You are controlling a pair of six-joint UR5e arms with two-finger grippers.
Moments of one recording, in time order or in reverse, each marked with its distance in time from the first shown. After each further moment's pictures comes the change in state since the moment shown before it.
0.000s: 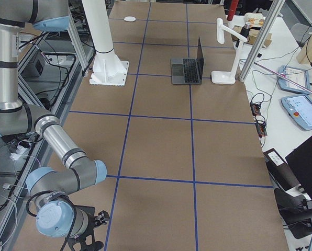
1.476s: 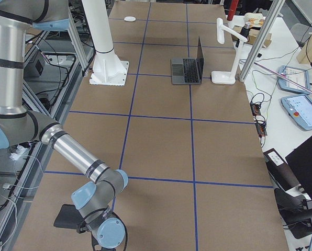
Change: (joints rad) left arm -0.005 0.049 -0.015 0.006 -0.001 -0.001; right arm -0.358 0.120 -0.309 -0.231 0.003 0.213
